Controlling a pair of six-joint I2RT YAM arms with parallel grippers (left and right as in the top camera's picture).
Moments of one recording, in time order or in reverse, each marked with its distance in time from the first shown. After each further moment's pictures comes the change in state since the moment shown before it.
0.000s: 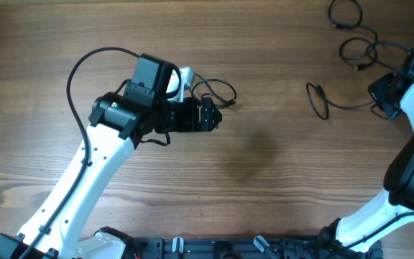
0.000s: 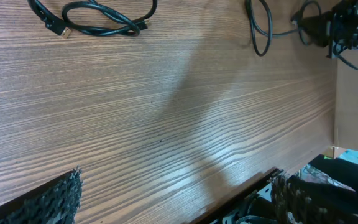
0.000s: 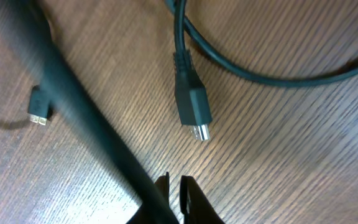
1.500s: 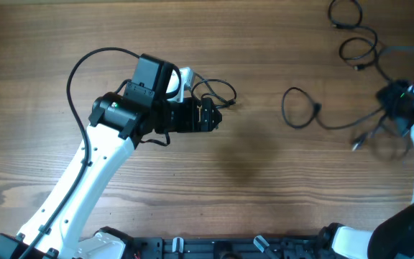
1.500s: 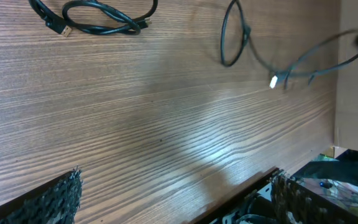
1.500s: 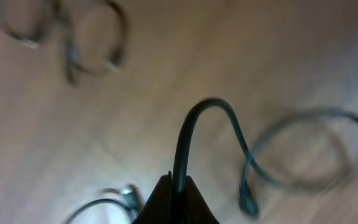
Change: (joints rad) left arm 0.000 0.000 0.000 -0.003 0.000 0.000; right arm 0.013 -0.447 -0.072 -0.233 -0.039 -0.029
